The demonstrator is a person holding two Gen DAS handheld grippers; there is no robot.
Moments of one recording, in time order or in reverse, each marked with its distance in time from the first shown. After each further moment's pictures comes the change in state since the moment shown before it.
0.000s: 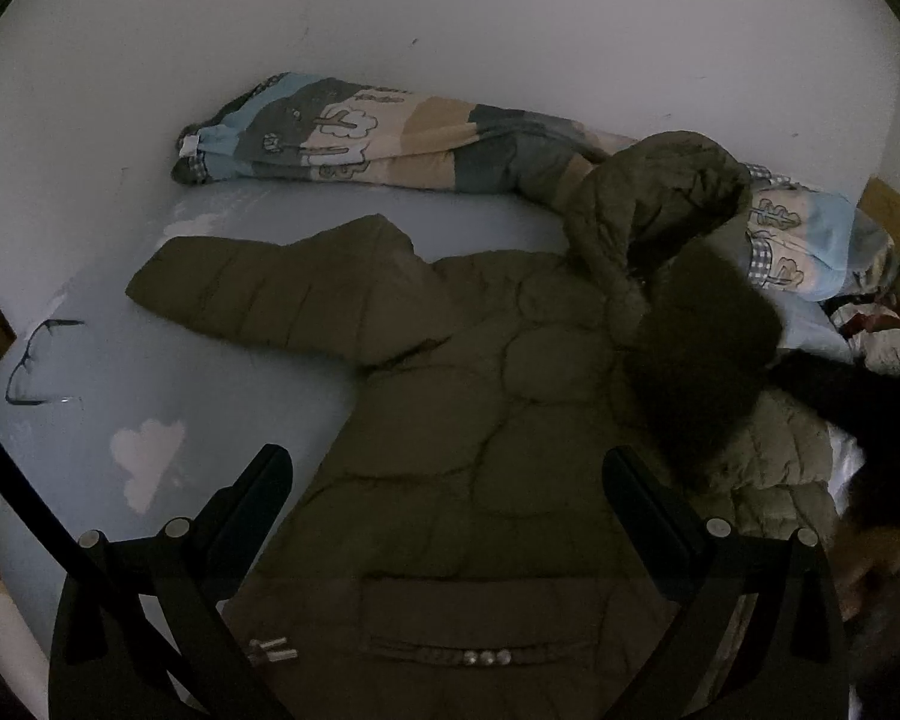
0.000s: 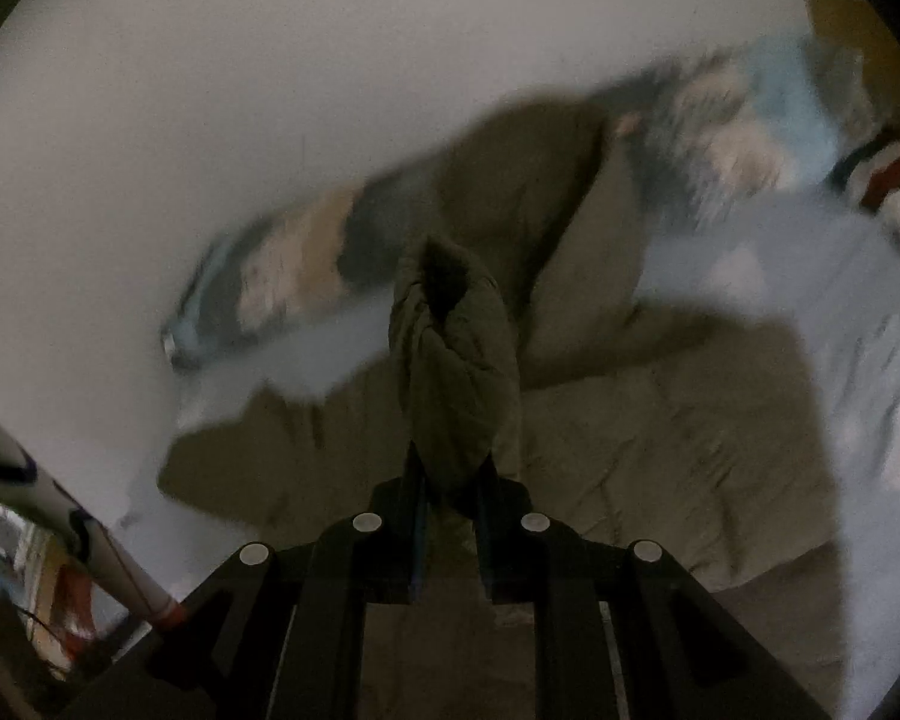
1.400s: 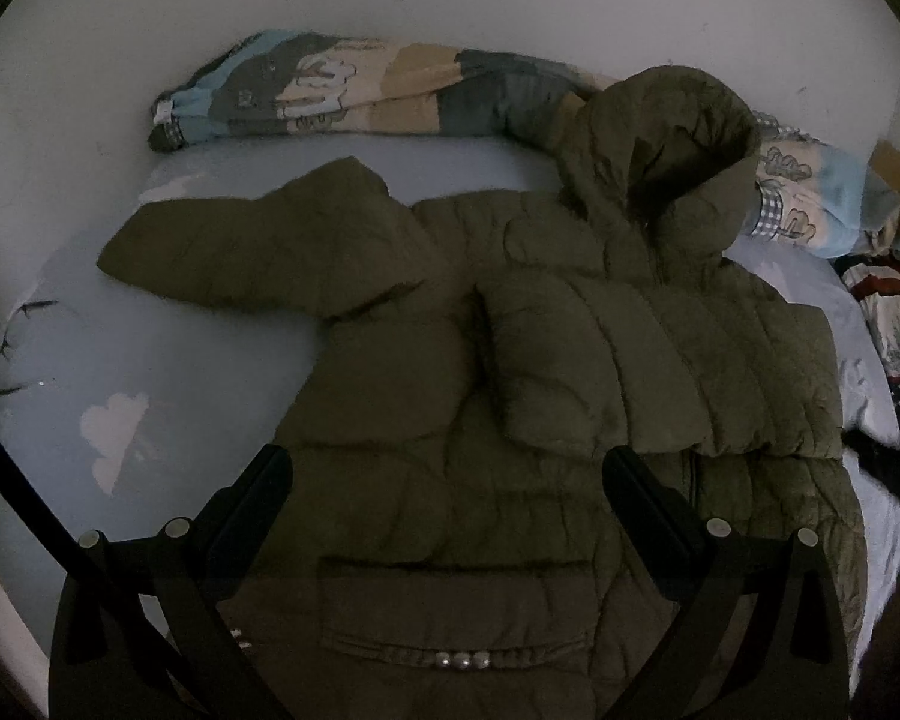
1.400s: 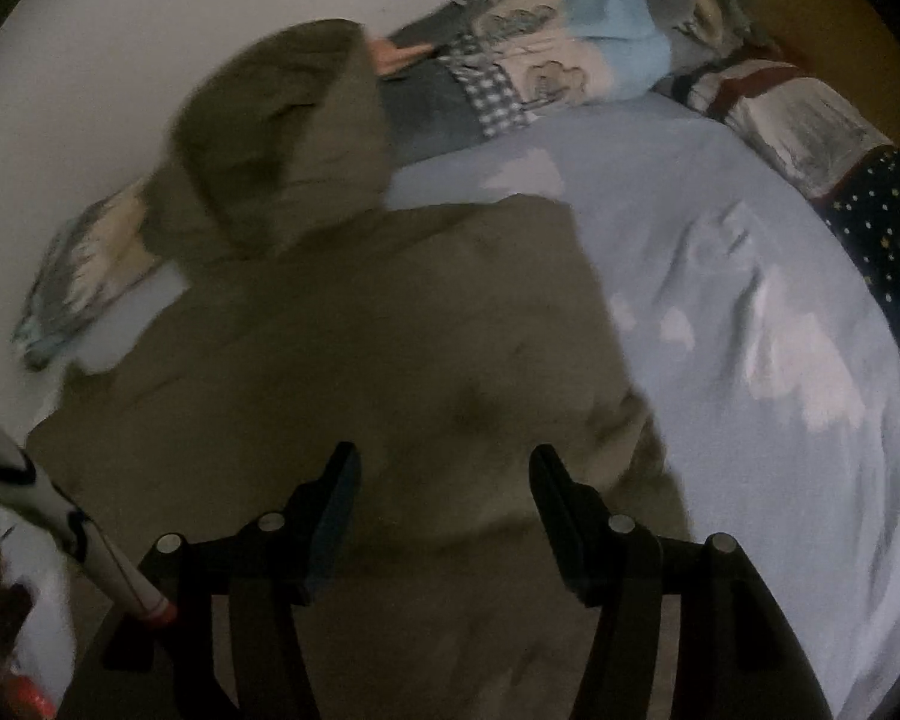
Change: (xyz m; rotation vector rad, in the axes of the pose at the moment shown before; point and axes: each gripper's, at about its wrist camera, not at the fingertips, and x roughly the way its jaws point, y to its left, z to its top) left arm 0.048 -0.019 -0.004 0.014 0.127 0.006; right arm -0.026 -0.083 -0.031 0.119 0.058 -0.303
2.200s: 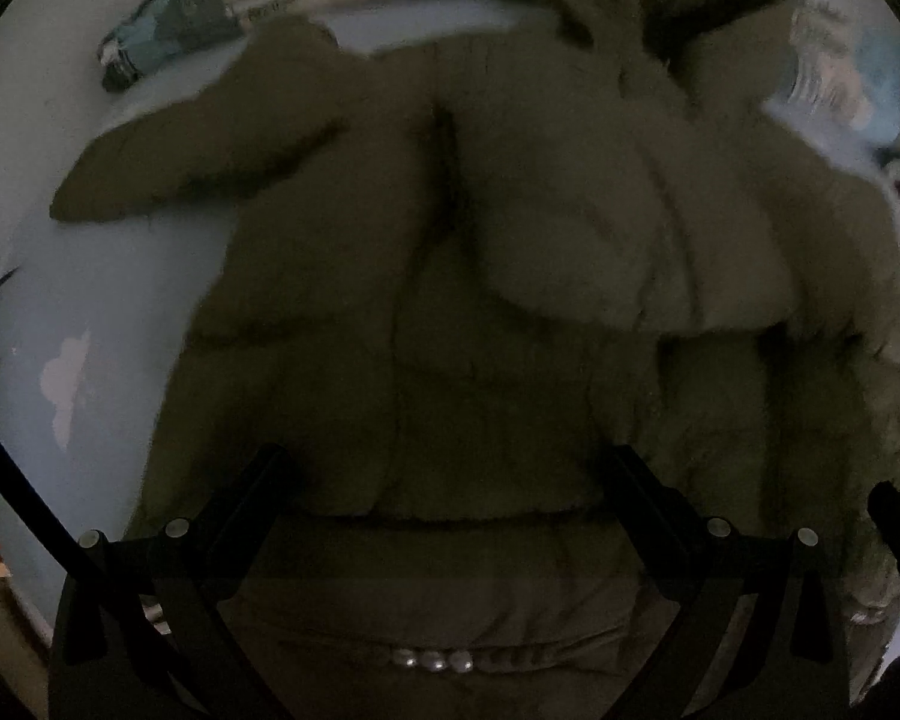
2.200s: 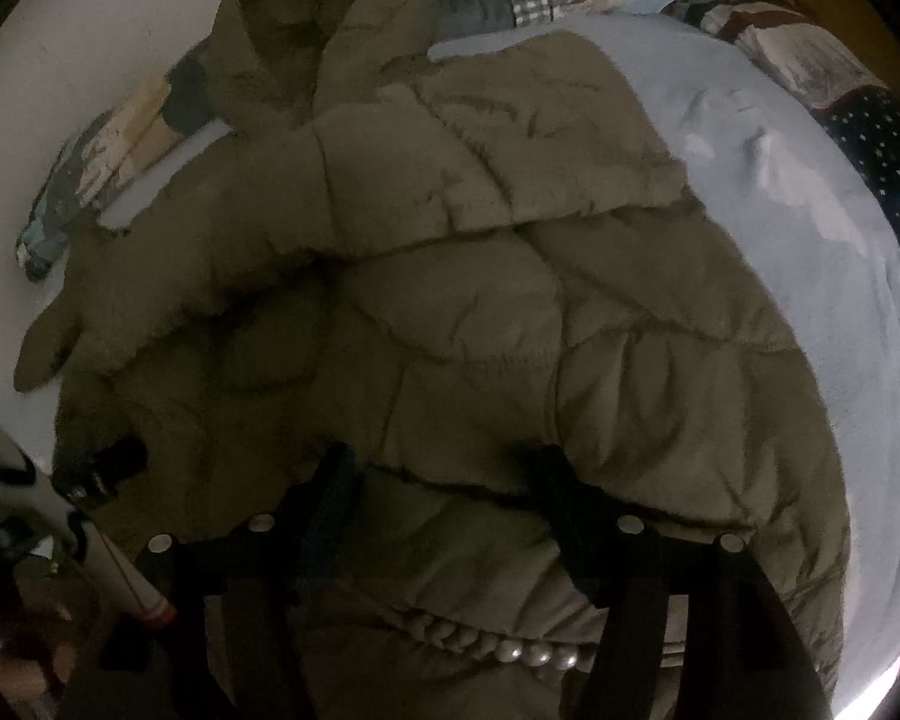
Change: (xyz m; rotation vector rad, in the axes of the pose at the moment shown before) left arm 0.068 -0.030 -0.028 0.083 0.245 0.062; right arm -0.009 0.041 -0.103 -0.021 0.144 -0.047
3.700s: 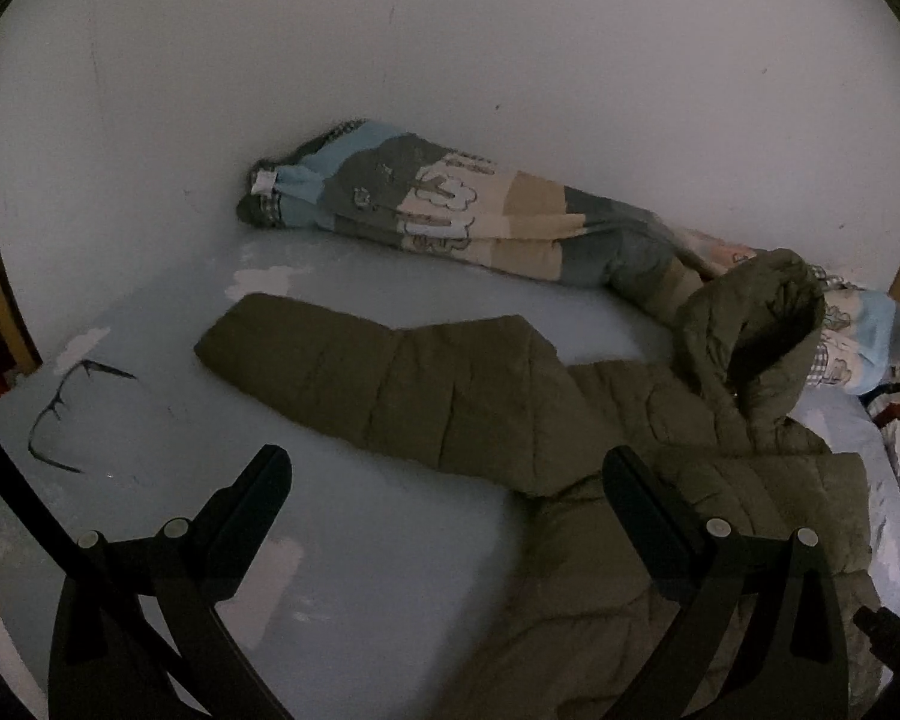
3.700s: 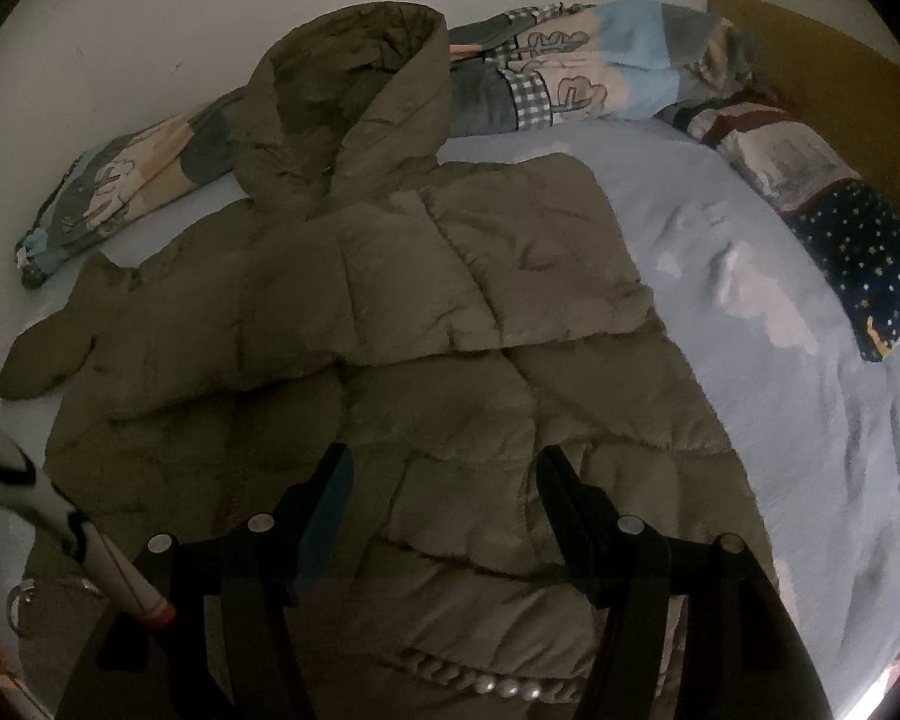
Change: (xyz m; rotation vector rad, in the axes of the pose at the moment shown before) left arm -0.095 0.192 0.039 -0.219 -0.509 -0.033; right arm -0.028 0.019 0.010 -0.095 -0.189 -0.098
